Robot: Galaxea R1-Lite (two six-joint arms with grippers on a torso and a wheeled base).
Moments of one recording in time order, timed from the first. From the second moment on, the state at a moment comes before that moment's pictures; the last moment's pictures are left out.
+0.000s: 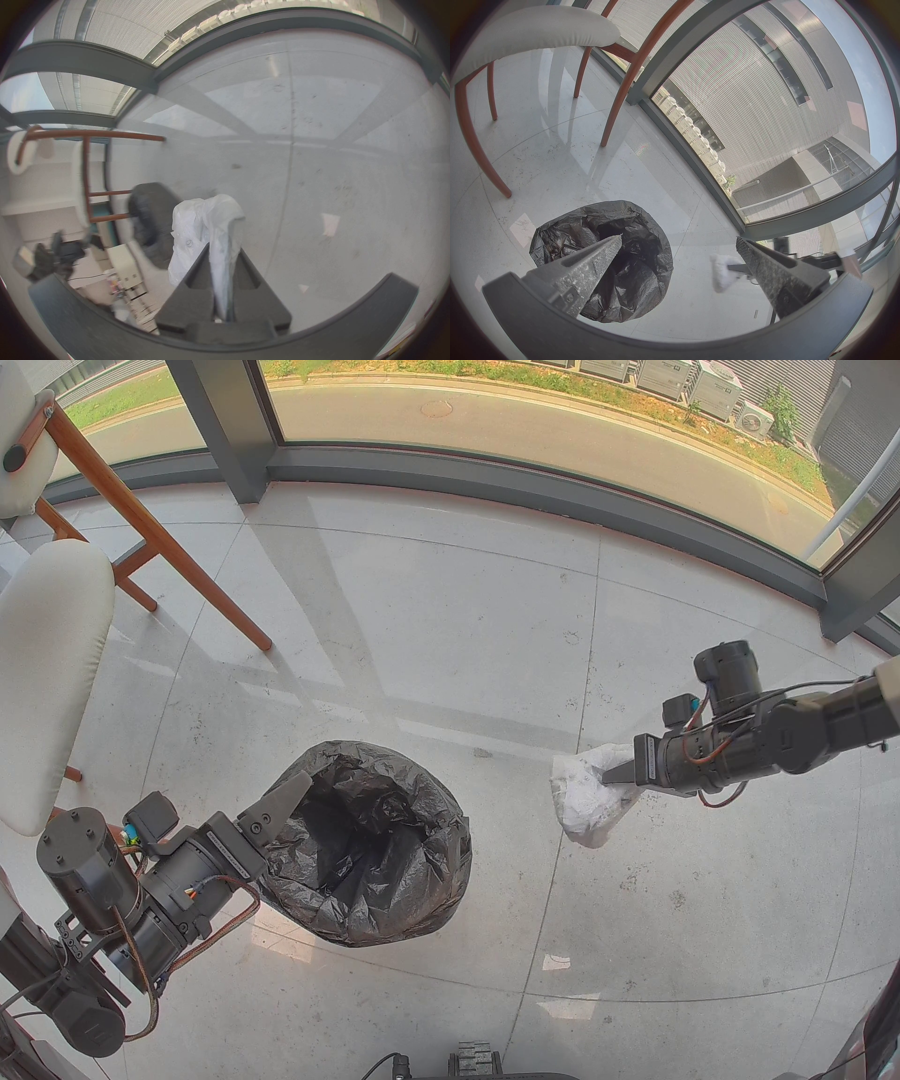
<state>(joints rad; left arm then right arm) -0.45 1.69 -0.16 -1.53 0.05 -0.71 0.33 1.93 -1.24 0.07 0.40 0.34</state>
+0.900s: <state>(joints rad) -0.45 1.68 -0.12 -1.54 0.08 -0.61 0.74 1.90 -1.09 -0.14 0.38 0.45</state>
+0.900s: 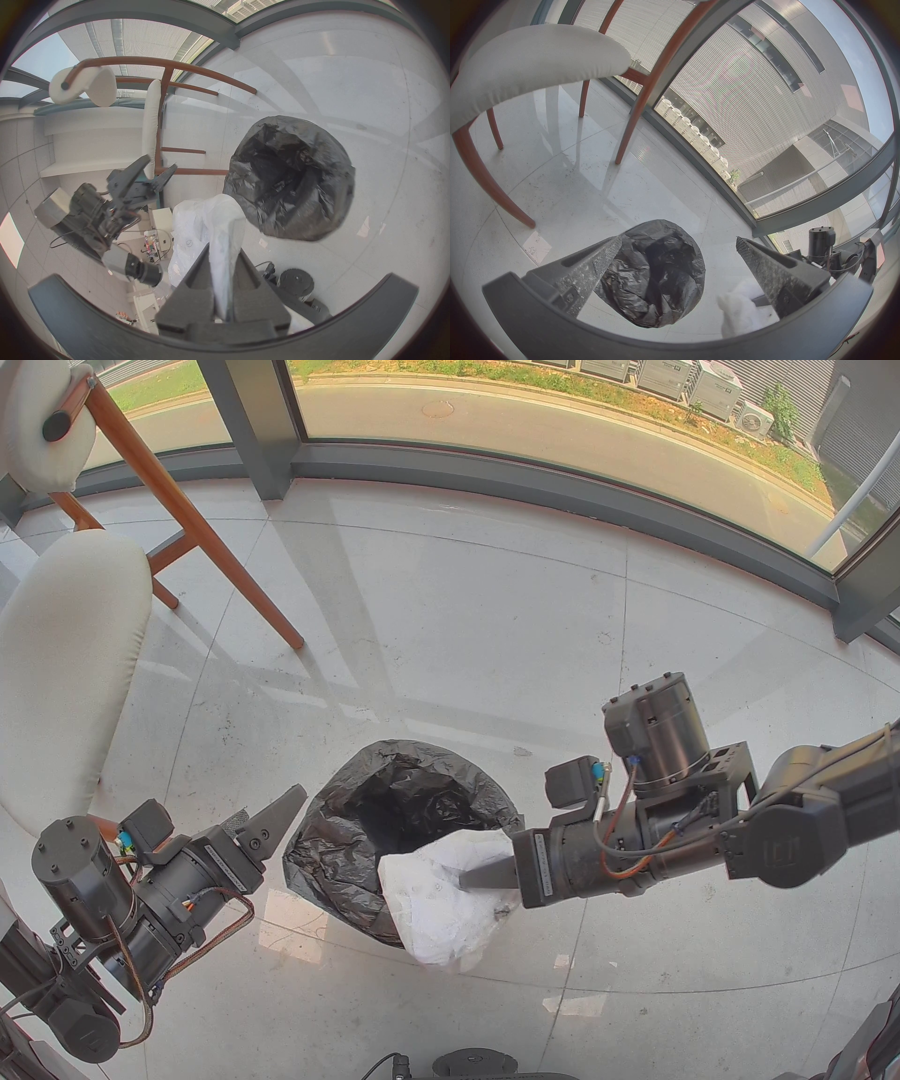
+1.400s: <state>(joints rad) -0.45 1.67 -0.13 -1.54 0.07 -0.61 0.65 1.98 -1.11 -0.16 0.36 0.44</state>
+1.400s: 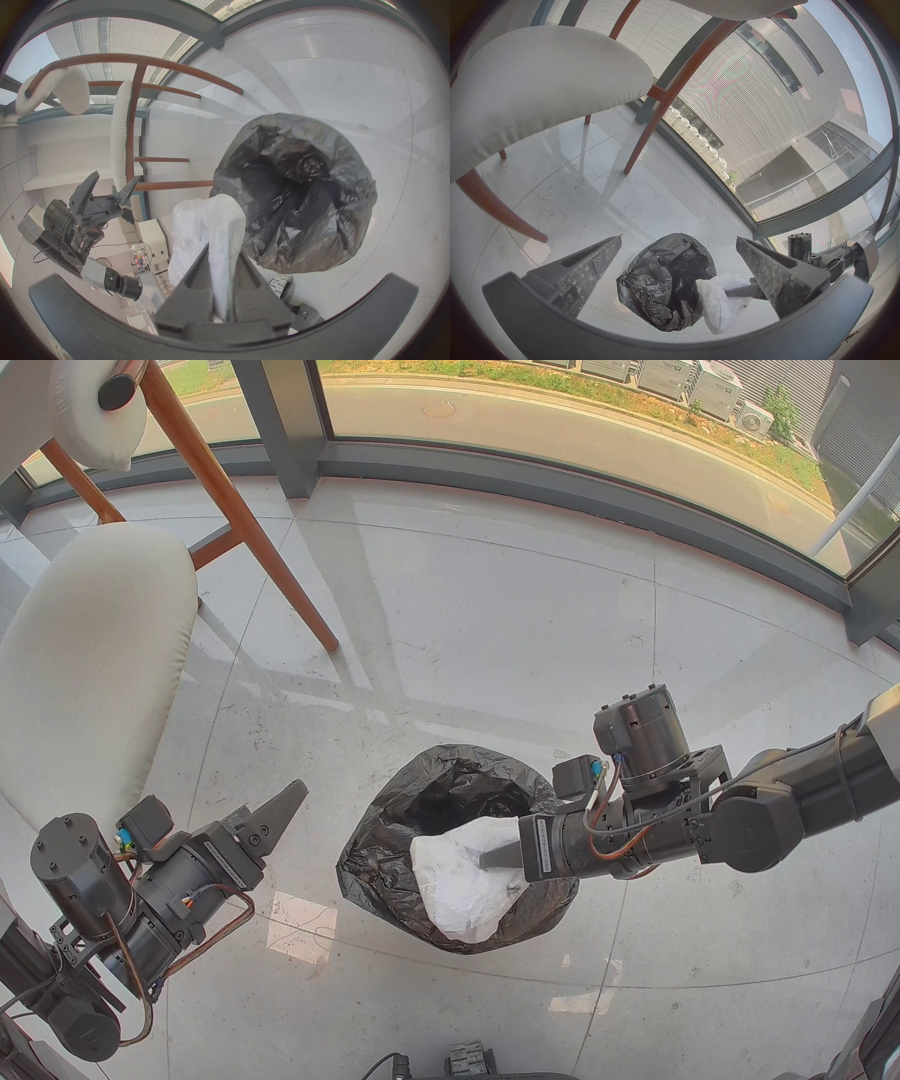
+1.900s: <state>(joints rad) -0.47 1.66 -0.12 -1.55 0.07 -0.62 0.55 1.87 -1.03 -0.23 0.32 0.45</state>
